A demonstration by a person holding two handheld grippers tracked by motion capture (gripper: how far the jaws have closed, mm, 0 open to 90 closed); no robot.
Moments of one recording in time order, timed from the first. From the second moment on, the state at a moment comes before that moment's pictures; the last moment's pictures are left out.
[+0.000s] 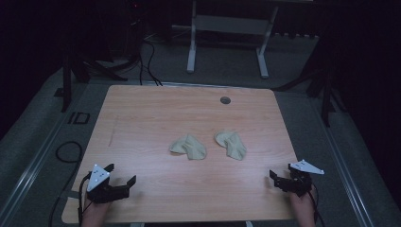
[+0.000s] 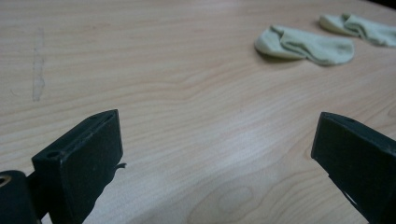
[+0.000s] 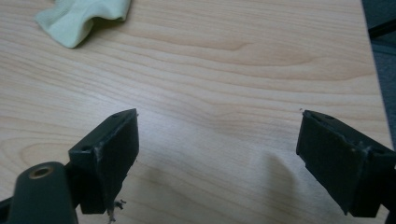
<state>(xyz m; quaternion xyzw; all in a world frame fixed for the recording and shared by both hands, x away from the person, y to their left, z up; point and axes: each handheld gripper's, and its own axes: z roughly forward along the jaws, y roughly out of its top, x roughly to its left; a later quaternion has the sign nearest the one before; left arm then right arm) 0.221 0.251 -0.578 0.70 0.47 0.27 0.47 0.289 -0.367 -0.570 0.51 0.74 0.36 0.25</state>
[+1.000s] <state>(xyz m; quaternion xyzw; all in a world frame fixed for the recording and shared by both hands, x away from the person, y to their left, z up) 0.220 0.231 -0.575 0.71 0.47 0.24 0.46 0.350 -0.278 -0.547 0.48 0.77 0.38 0.20</state>
